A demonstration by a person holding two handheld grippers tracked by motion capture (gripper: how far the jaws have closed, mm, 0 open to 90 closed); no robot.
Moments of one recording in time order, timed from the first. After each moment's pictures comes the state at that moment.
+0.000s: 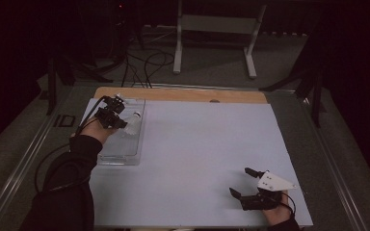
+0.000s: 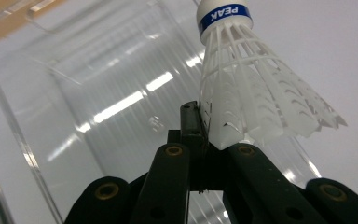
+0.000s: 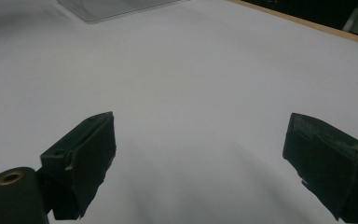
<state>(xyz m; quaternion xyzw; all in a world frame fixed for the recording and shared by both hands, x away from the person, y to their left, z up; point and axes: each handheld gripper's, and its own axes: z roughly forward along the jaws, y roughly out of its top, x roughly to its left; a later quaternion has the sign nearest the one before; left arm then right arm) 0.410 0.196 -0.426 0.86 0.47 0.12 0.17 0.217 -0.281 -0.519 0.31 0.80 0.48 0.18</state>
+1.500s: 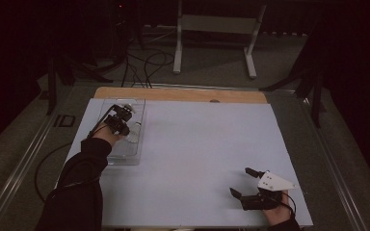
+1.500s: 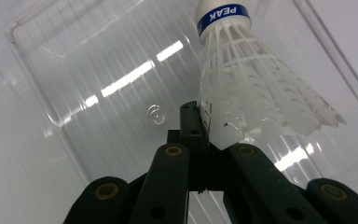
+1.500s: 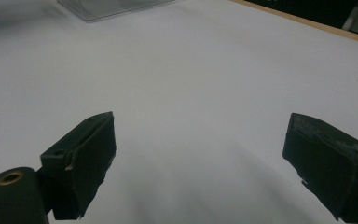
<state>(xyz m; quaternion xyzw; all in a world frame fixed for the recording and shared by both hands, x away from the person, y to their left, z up) 0.426 0.184 -0.481 0.87 0.47 0.10 0.09 0.218 -0.282 -0.519 0.31 0.80 0.48 0.19</state>
